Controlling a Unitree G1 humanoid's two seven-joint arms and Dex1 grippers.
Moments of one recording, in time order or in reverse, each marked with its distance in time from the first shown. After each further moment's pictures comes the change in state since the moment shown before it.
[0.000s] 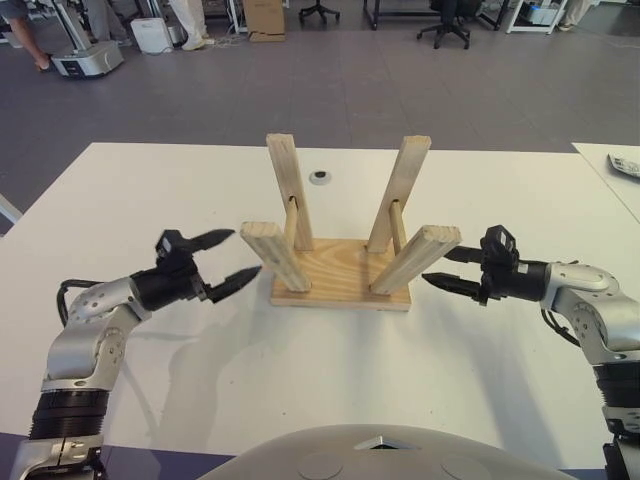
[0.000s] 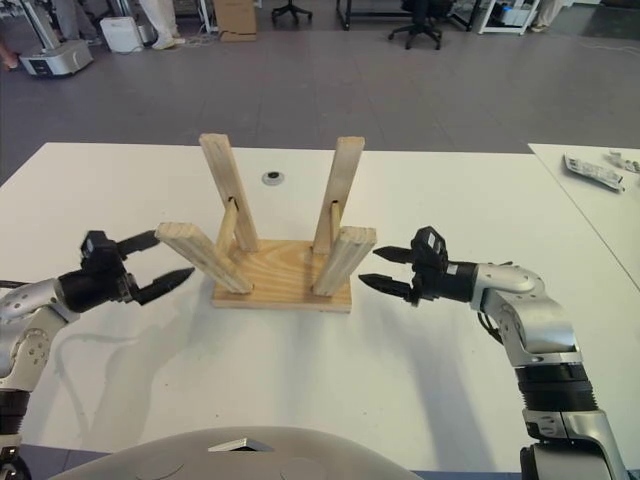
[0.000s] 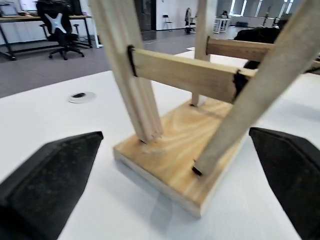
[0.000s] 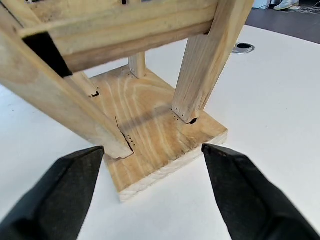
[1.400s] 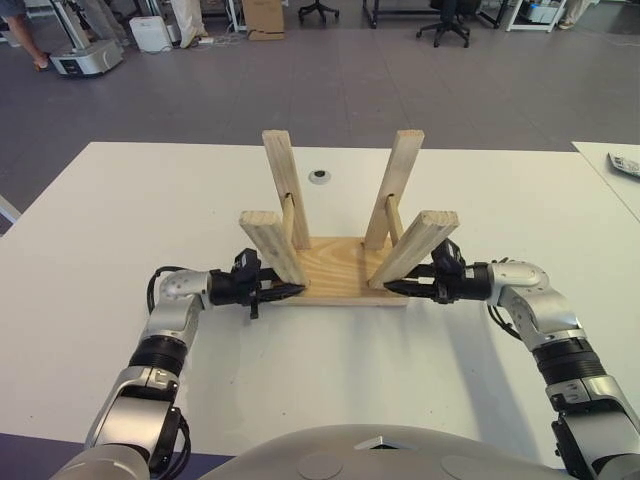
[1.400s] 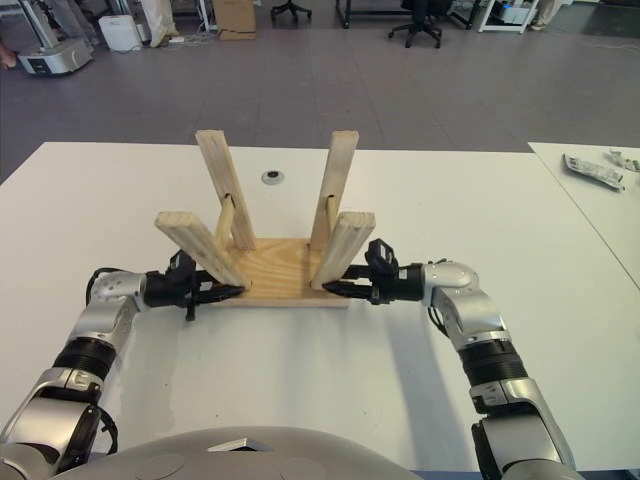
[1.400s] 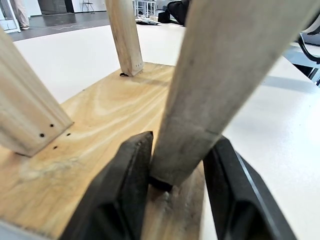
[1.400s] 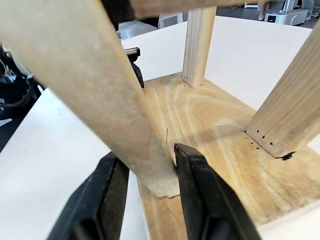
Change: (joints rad) left arm -0.332 -0.277 -0.149 0.586 0.173 -0.270 -0.301; right arm -0.141 0.197 0.146 0.253 -0.012 -0.153 0.161
